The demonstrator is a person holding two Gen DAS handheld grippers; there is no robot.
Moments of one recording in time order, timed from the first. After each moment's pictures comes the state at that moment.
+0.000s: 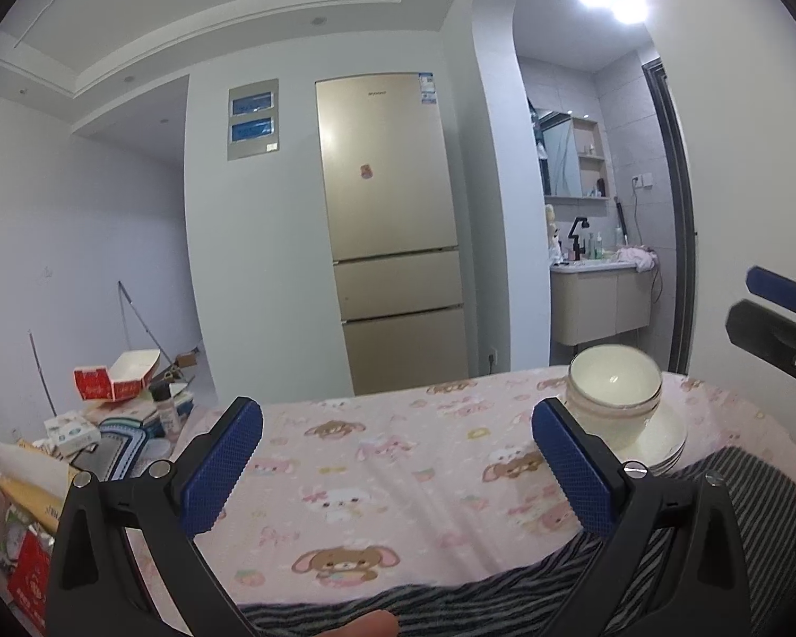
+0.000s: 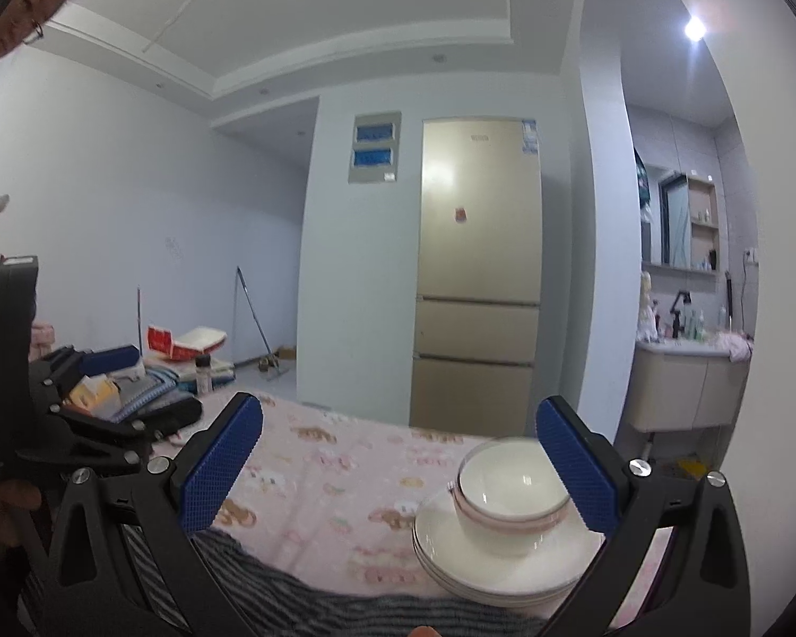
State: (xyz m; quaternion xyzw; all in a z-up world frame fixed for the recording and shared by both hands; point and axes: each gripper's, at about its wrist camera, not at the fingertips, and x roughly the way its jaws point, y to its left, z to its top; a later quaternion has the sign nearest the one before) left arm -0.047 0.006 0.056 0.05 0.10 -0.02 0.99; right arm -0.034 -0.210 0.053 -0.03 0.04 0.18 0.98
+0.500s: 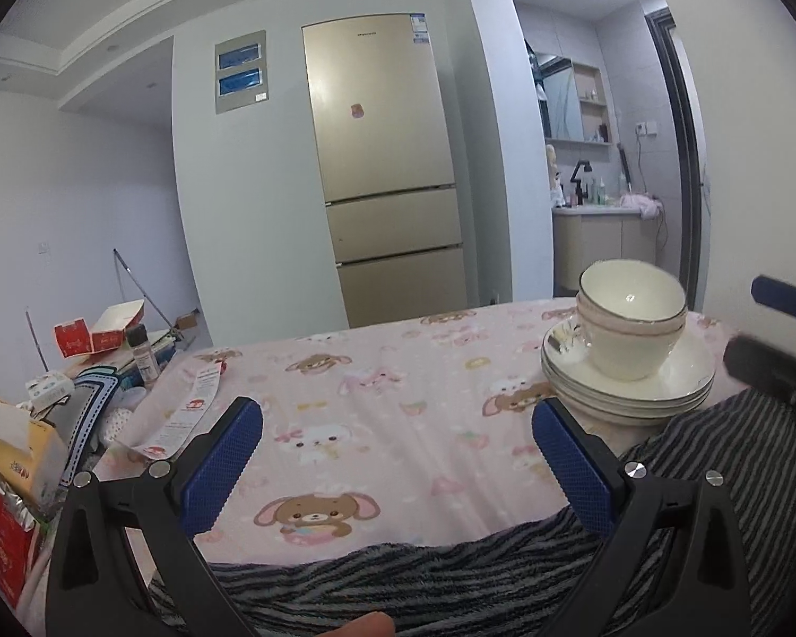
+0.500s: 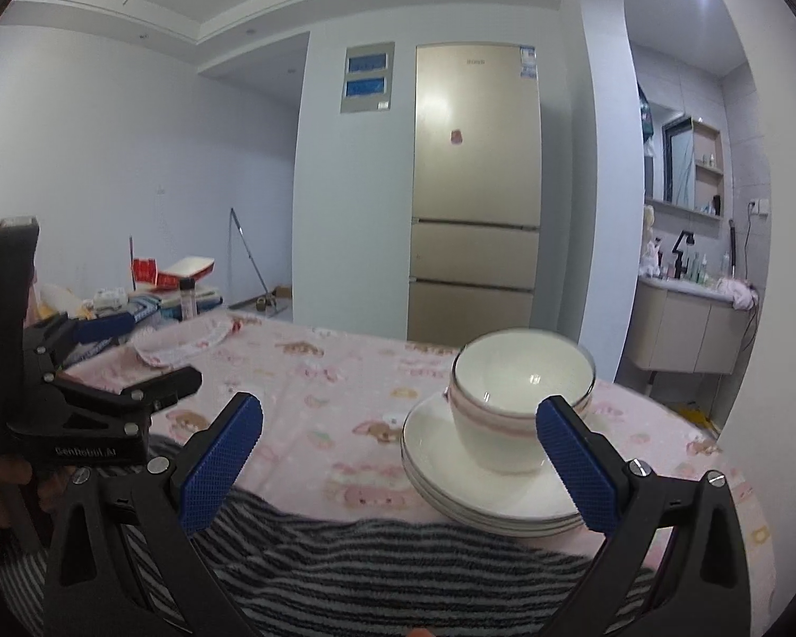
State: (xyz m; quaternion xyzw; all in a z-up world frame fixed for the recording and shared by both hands) left arm -0.003 -0.012 -0.004 0.07 0.17 -0.01 0.98; right arm -0.007 -0.217 -0.014 -0.04 0.13 0.18 0.97
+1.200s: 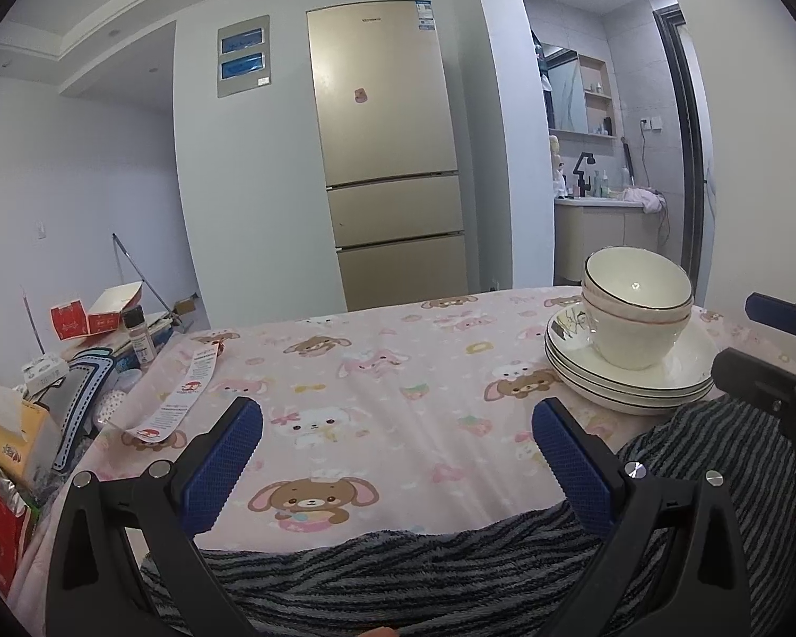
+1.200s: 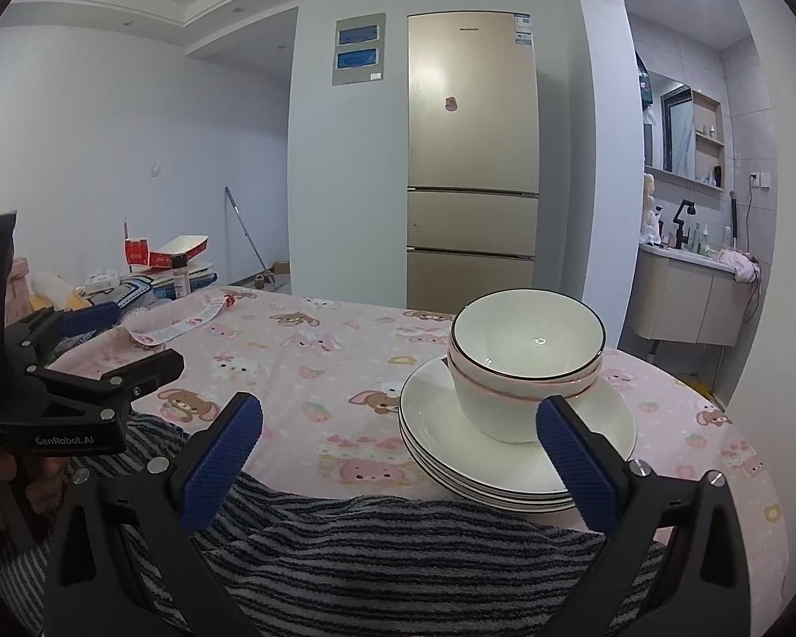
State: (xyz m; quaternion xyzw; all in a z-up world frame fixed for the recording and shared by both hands) left arm 0.003 -0.008 -0.015 0.06 0.19 -0.02 0.98; right arm 0.003 -0.218 -0.021 -0.04 0.17 0.17 0.97
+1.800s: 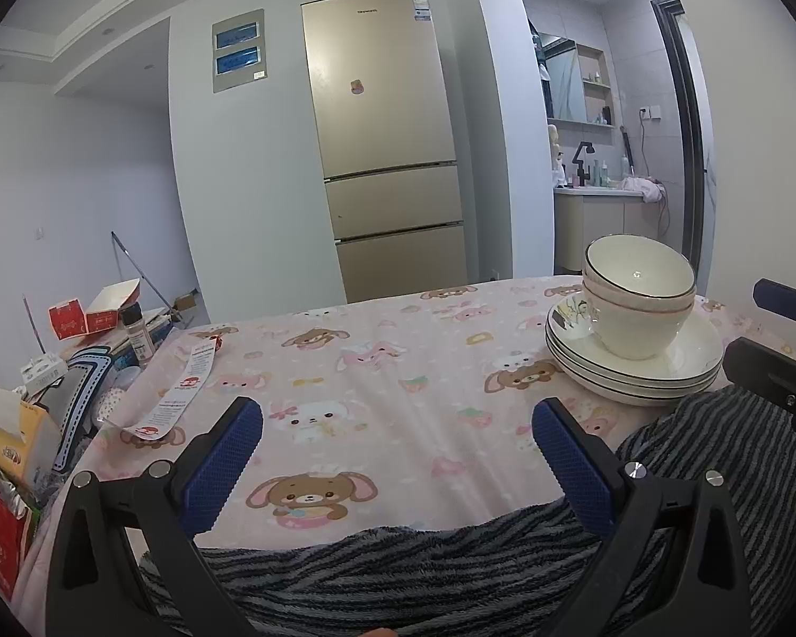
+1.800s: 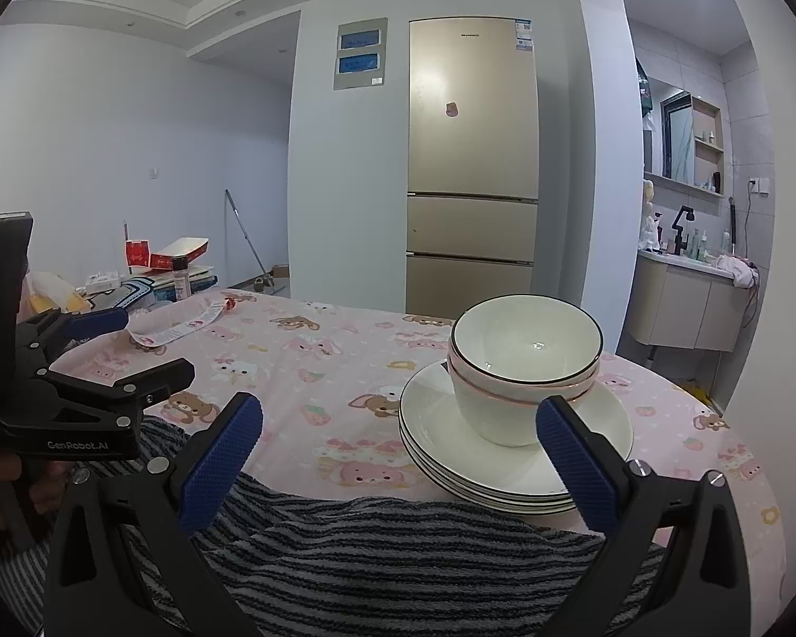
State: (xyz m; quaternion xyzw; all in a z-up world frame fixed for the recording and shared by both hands) left arm 0.010 -0.006 -0.018 0.06 0.20 -0.02 0.98; right arm -0.001 -0.217 -0.020 -0.04 0.16 0.17 0.97
